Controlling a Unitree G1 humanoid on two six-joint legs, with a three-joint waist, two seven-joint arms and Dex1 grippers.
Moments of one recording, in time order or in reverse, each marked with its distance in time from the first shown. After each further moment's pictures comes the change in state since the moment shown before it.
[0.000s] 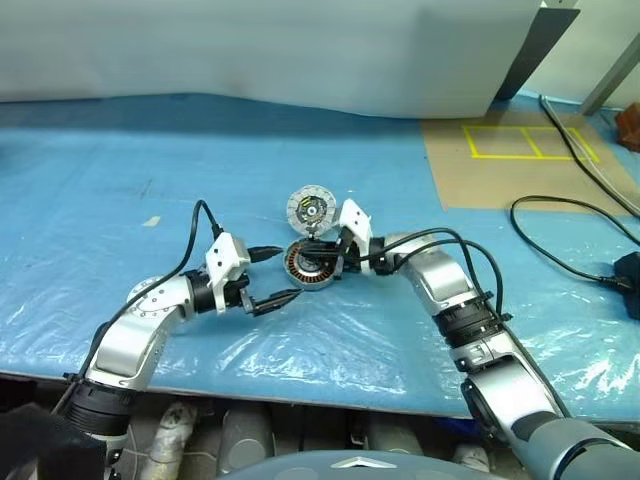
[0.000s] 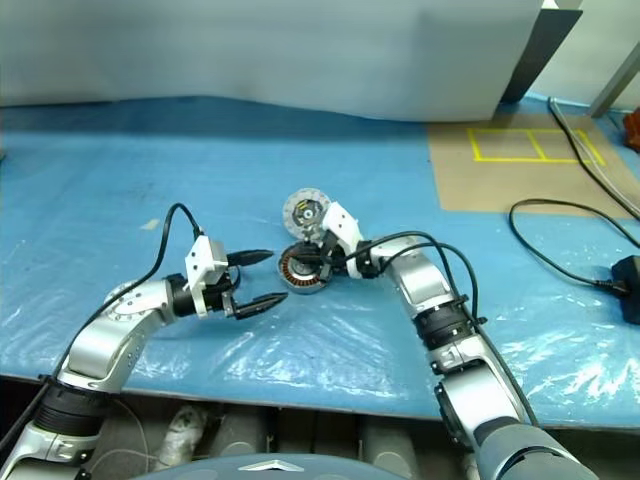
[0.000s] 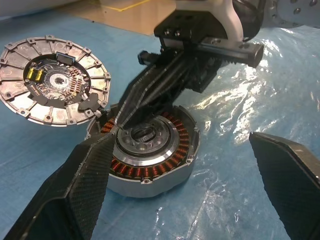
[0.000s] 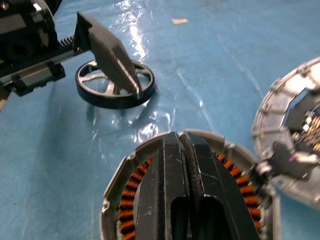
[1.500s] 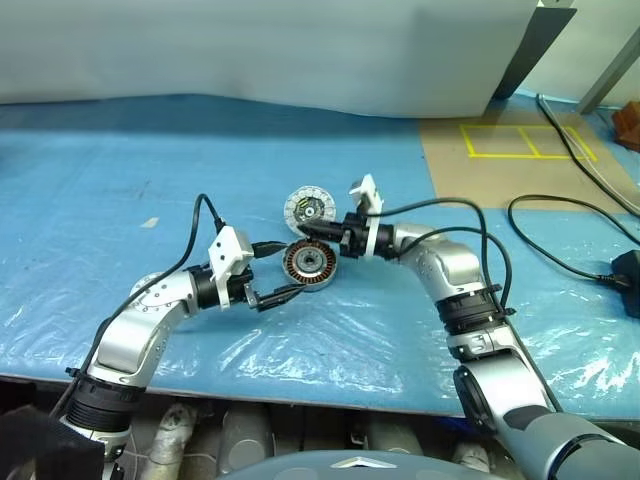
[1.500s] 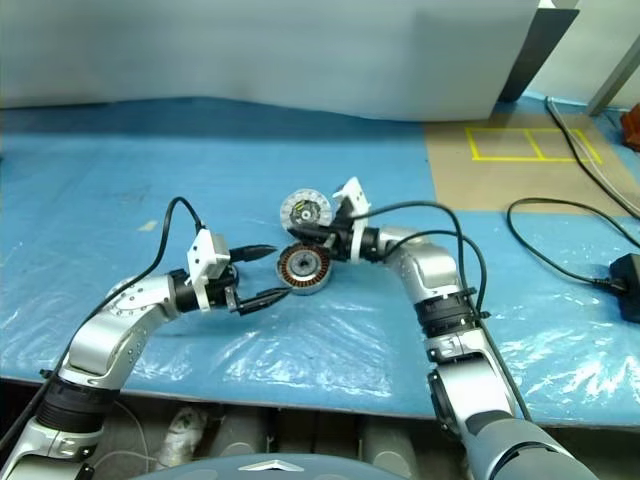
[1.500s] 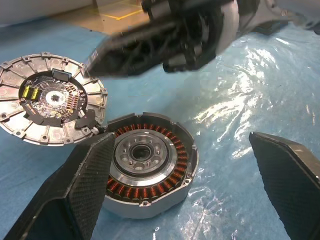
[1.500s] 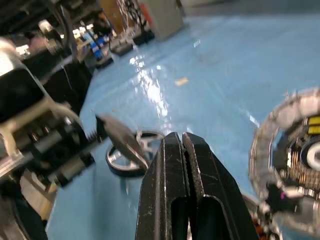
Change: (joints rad) left arm -0.025 -0.008 0.000 -0.024 -0.027 0.050 0.018; right arm -0.059 0.042 -0.168 -0.036 0.264 0.243 -0.033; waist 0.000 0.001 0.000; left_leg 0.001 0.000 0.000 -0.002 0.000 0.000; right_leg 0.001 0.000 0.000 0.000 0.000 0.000
